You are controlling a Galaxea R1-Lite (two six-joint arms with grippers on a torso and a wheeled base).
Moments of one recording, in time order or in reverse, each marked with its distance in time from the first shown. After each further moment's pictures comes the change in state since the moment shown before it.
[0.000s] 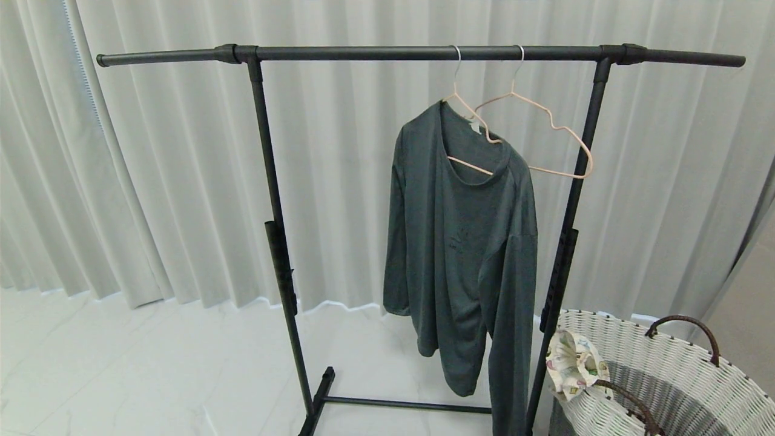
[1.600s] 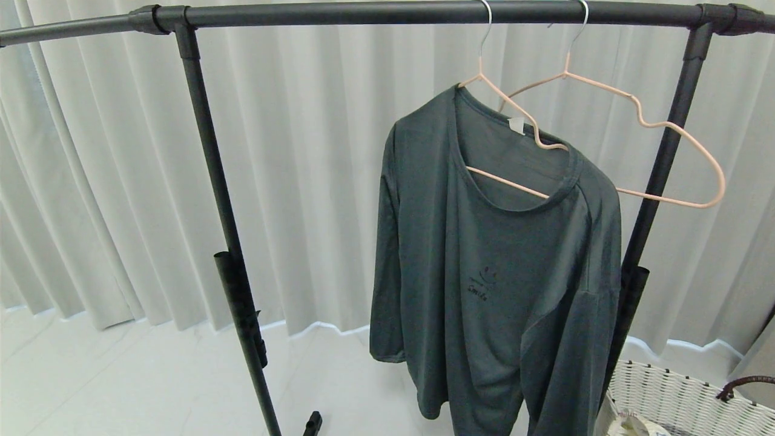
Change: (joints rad) left arm -0.006 -0.014 0.001 -0.001 0.001 -0.014; right arm 0.003 -0.015 -0.010 0.013 0.190 0.015
